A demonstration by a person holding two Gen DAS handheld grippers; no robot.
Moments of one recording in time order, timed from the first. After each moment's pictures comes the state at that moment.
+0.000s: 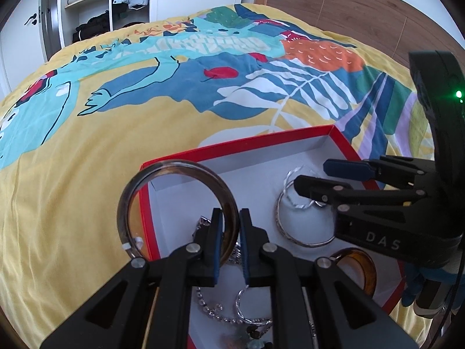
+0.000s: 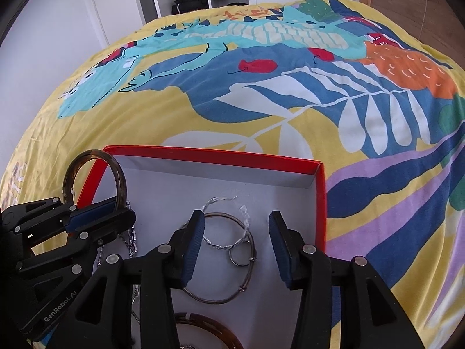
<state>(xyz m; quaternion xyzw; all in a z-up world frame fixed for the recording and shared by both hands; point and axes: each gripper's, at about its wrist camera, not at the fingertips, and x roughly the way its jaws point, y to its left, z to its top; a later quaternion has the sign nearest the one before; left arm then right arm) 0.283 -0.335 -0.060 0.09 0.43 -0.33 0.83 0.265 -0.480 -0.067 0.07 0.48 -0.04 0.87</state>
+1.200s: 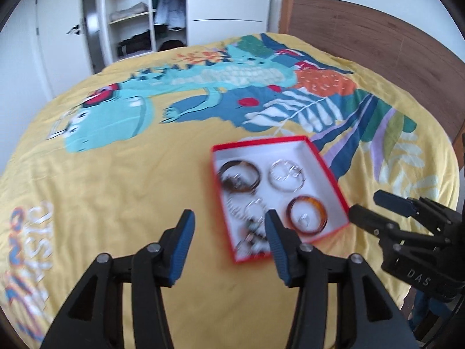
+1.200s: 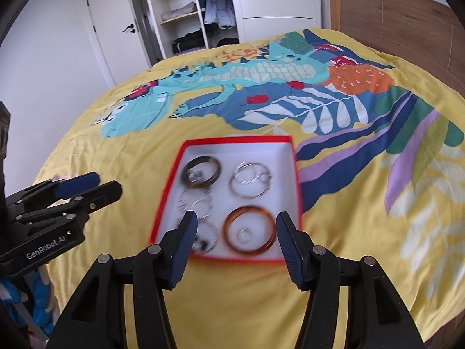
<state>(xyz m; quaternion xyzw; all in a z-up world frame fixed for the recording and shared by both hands) 0.150 -0.234 0.065 0.10 0.41 -0.24 0.88 0.087 -0.410 0.040 0.11 0.41 -0.05 0.90</state>
